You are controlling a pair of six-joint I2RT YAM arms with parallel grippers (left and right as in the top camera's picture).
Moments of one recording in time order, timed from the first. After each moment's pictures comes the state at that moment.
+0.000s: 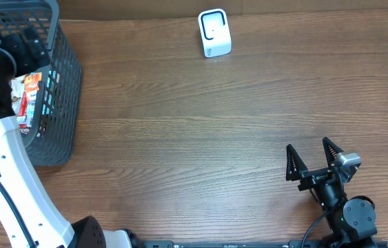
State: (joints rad) left arm 0.40 1.58 2.13 -1.18 -0.06 0.01; right arm 0.31 0.01 0.02 -0.03 0.03 0.28
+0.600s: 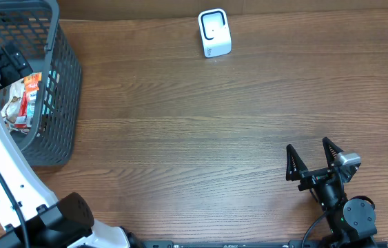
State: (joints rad) left arm 0.54 1.74 2.13 -1.24 -0.07 -0.02; right arm 0.31 0.01 0.02 -0.03 0.03 0.28
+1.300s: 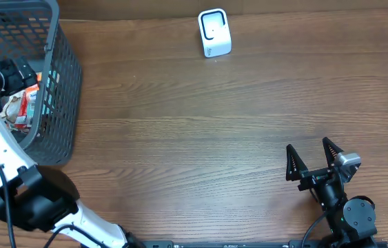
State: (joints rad) left arm 0.62 1.95 2.13 -1.26 0.09 0.09; right arm 0.31 0.01 0.02 -0.03 0.03 0.28
